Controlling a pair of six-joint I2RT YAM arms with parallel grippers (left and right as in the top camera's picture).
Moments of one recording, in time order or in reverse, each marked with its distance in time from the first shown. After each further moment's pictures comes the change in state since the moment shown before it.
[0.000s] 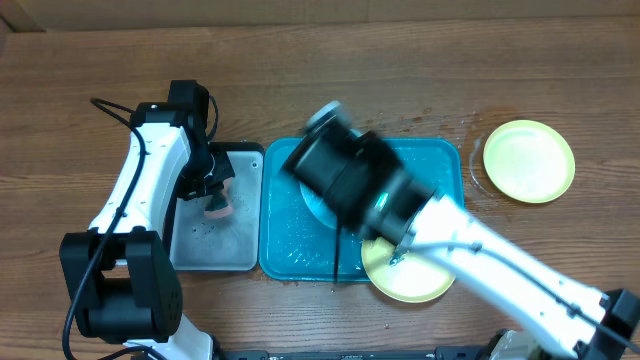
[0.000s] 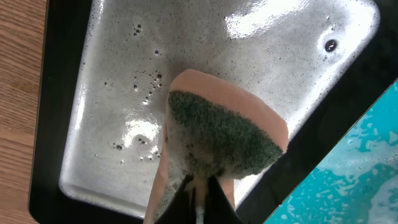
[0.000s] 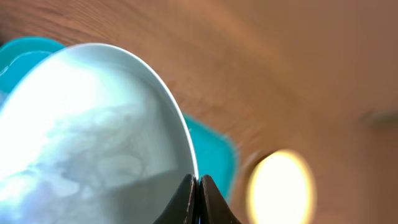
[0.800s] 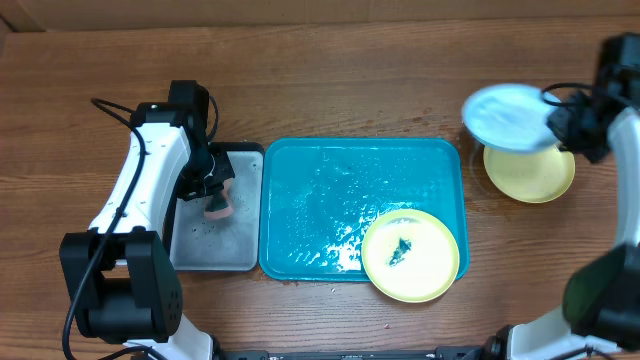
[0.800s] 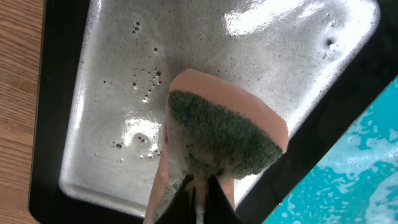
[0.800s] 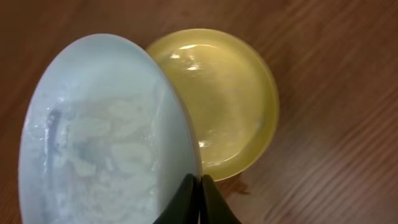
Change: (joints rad) left arm 0.000 0.000 0.000 -0.003 0.003 0.005; right arm -1.185 0.130 -0.018 -0.029 -0.609 0.398
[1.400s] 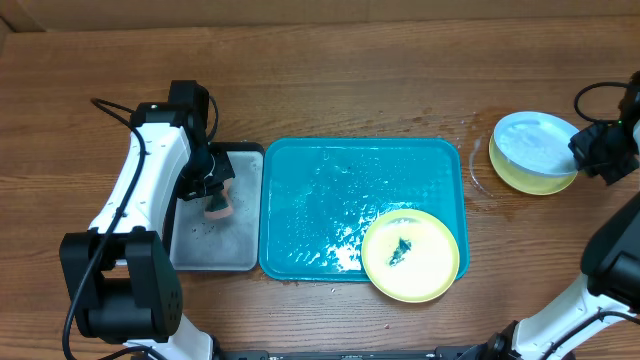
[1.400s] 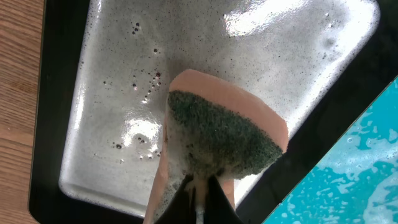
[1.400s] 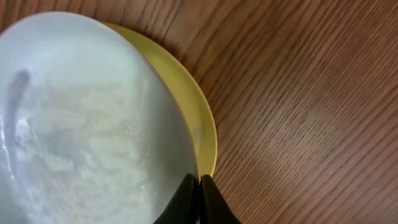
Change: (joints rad) left arm 0.000 0.000 0.000 0.001 0.000 0.000; right arm -0.166 0.219 0.000 0.039 -0.032 -0.029
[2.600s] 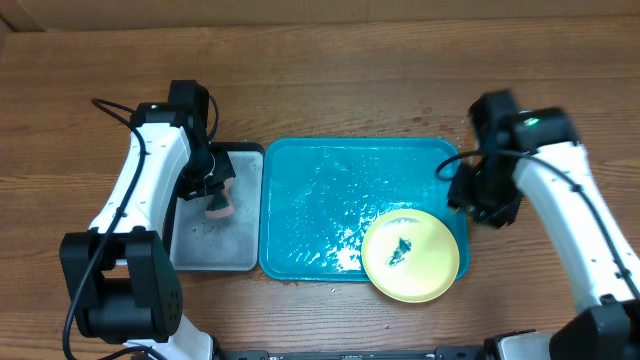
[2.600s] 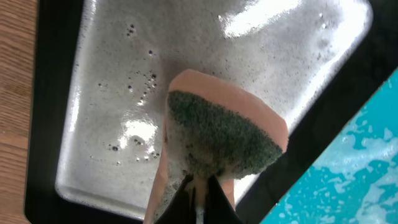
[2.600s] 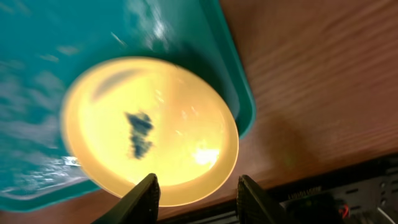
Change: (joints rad) left arm 0.000 0.000 -0.002 0.008 0.010 0.005; right arm 0.665 -0.427 -0.305 -0.310 -0.114 0.049
